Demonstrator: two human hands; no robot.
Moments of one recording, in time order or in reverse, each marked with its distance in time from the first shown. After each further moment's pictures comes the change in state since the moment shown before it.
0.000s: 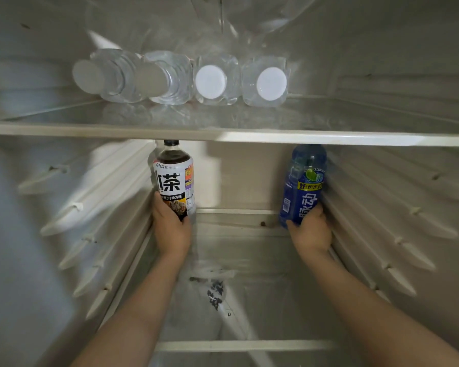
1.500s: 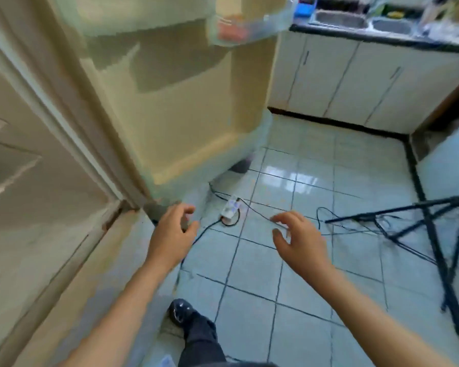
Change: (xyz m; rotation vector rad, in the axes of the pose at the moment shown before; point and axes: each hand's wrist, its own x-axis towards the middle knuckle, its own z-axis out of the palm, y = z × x) left_hand -0.547 0.083 -0.131 -0.165 -1.570 0.617; right_hand -0.643 0.260 -0.294 -0.249 0.301 0.613
